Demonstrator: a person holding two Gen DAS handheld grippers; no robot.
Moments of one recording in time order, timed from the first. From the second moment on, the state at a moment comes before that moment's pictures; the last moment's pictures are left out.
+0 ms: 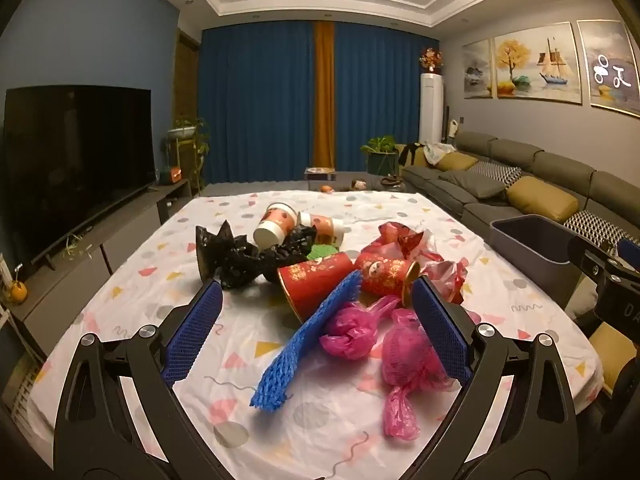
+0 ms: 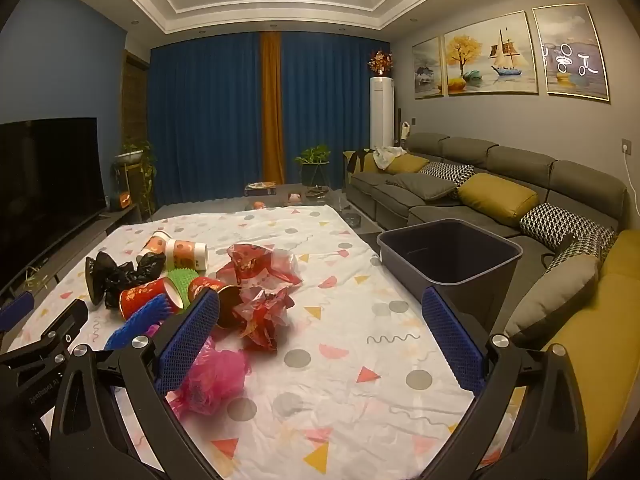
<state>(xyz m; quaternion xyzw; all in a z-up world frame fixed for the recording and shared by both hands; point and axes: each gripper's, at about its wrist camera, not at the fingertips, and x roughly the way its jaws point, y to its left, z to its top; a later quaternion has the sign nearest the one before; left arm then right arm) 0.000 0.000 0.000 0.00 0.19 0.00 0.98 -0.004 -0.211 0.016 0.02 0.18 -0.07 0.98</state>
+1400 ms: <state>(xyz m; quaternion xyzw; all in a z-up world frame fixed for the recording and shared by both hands) 0.005 0.004 -0.011 -0.01 0.19 0.00 0.98 0.002 -0.210 0.012 0.02 0.18 -0.07 0.98</state>
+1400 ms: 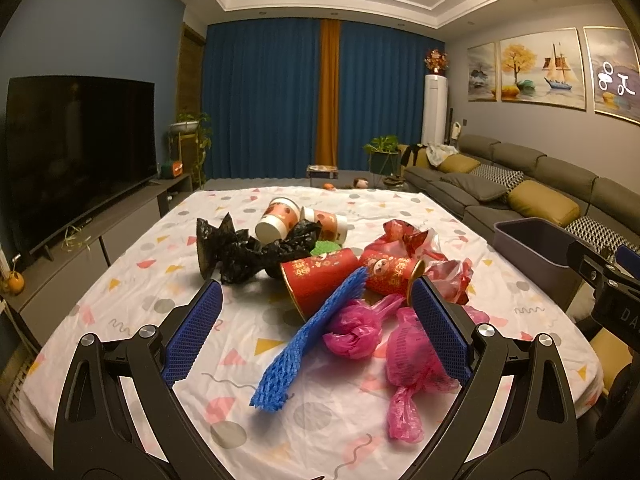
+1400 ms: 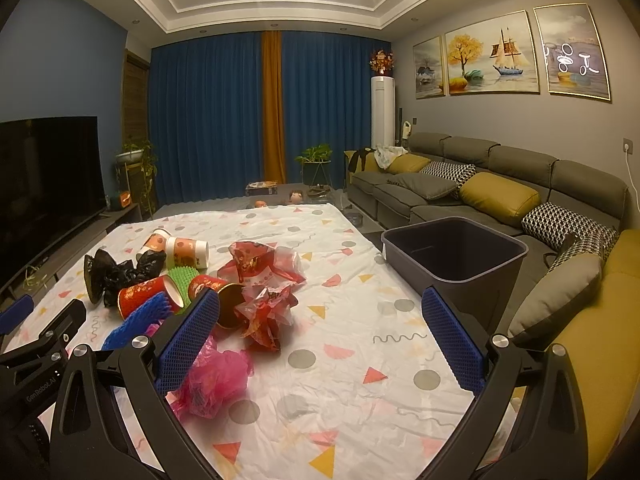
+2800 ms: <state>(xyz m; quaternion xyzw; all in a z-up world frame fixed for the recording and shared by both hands) 0.008 0.005 -0.021 -0.01 0.19 0.00 0.98 0.005 -0.204 0.006 0.02 0.17 -0.07 0.98</state>
